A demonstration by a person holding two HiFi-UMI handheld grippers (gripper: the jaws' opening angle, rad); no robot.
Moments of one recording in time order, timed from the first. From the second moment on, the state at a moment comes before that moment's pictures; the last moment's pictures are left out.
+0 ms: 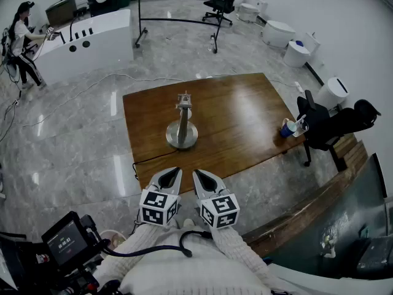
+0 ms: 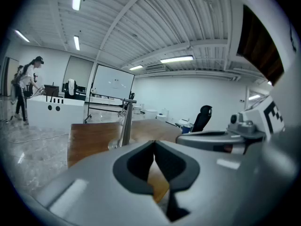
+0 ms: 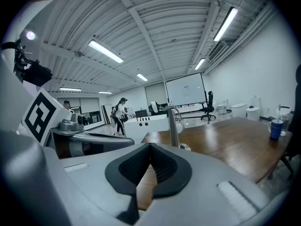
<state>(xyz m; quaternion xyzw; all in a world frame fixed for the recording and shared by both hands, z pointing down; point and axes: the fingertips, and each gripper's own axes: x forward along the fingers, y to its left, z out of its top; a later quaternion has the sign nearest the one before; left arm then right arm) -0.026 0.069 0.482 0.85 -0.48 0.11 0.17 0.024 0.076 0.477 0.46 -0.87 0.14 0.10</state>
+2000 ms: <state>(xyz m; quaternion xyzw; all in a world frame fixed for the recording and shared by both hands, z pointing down) -0.028 -0.207 0.452 0.79 -0.11 -0.03 0.60 -0.035 -0.127 0.503 0.33 -0.92 -0.11 0.19</state>
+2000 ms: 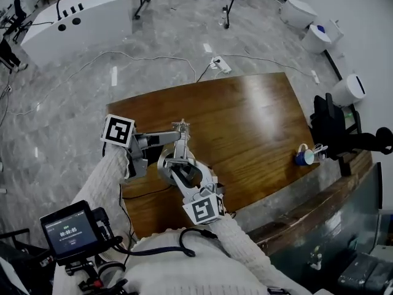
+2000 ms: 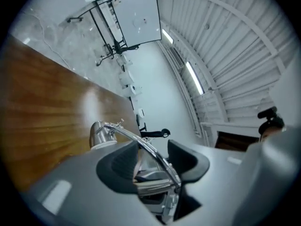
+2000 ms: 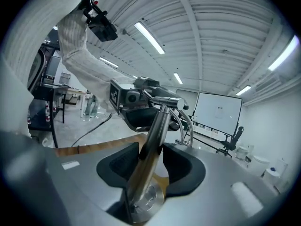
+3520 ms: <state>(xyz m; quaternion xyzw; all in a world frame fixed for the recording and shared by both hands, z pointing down) 0.006 -0.209 0.441 0.82 -0.06 -0.04 0.56 -0.034 -0.117 0.494 0.35 -0.92 -0.05 0.17</state>
